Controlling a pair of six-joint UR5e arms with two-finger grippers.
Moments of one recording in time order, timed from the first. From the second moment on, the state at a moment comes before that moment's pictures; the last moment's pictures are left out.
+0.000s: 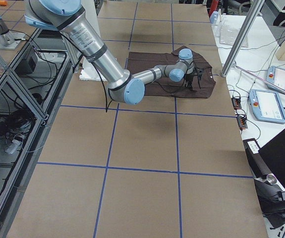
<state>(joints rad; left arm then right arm) -1.57 -1.50 -1.57 -1.99 -2.45 0.07 0.78 -0.72 1.02 -1.00 1.85 1.46</state>
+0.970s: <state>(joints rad) -1.37 -1.68 -1.60 -2.12 -2.43 -0.51 0.81 -0.75 1.11 -1.00 1.88 1.49</state>
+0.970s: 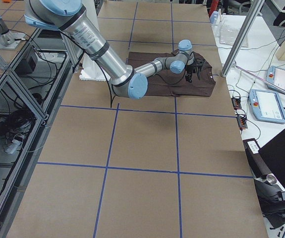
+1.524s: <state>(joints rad) -1.07 -1.95 -1.45 -2.13 -2.26 -0.93 0.91 -0.98 1.35 -0.99 2.15 1.39</state>
